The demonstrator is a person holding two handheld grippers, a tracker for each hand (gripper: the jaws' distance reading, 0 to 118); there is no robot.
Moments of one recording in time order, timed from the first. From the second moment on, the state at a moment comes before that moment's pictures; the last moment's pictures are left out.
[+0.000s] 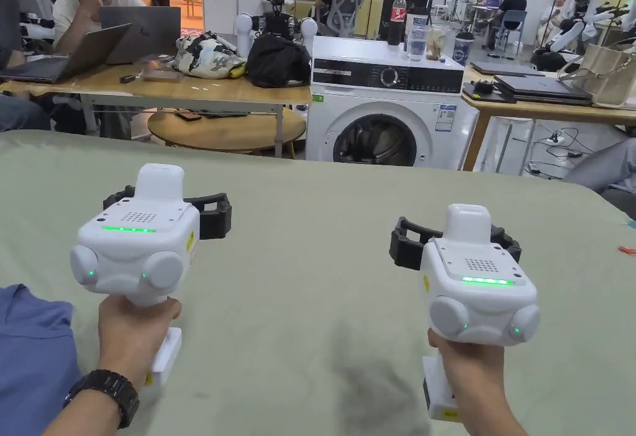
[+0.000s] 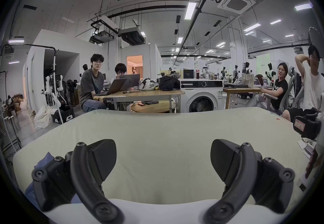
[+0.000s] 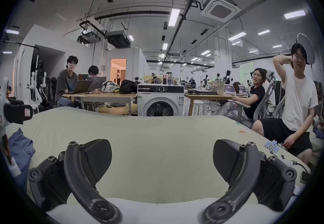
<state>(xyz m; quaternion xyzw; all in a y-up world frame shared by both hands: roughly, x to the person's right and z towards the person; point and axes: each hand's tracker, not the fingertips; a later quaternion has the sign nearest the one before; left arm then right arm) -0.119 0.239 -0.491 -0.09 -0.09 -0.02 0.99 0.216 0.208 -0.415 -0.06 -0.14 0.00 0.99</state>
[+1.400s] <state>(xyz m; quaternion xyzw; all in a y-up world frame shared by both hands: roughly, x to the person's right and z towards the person) -0.110 0.232 -0.472 -0.09 -0.10 -0.05 0.99 0.216 0.210 -0.408 -0.09 -0.15 -0.01 0.98</state>
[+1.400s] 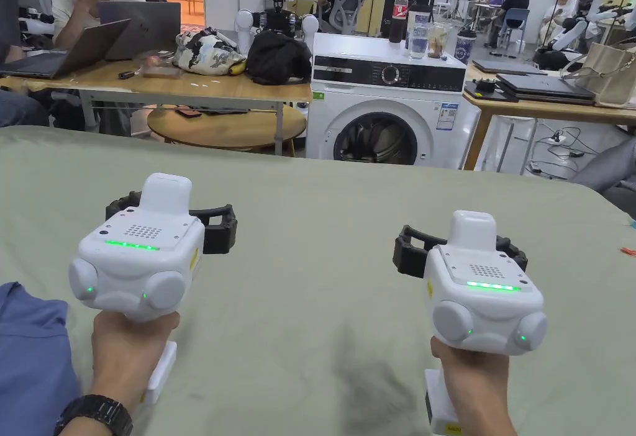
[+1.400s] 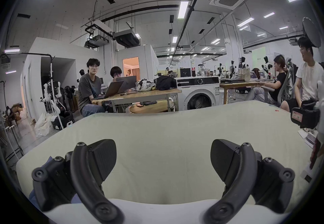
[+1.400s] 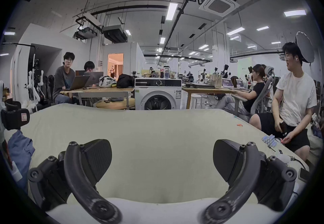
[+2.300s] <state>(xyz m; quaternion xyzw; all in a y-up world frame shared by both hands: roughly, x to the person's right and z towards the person) -0.117 0.234 -0.470 -0.09 -0.10 -0.04 0.99 0.213 0.209 -0.404 -0.11 -0.15 0.01 0.98</state>
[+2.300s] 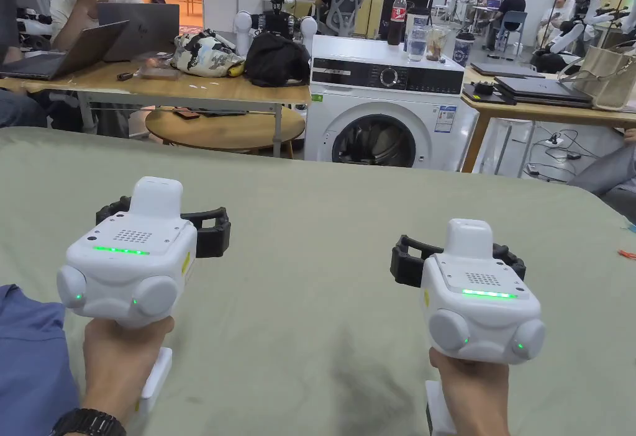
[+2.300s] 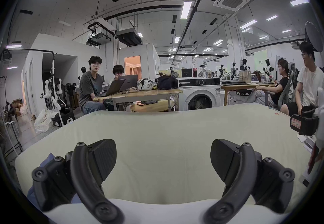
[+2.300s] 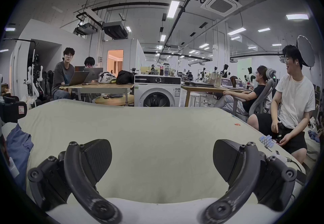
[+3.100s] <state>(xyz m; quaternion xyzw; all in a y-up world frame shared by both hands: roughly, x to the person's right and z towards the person) -0.124 0.235 -0.456 -0.06 -0.11 0.00 0.99 0.209 0.215 -0.397 -0.08 -0.15 0.00 0.99</state>
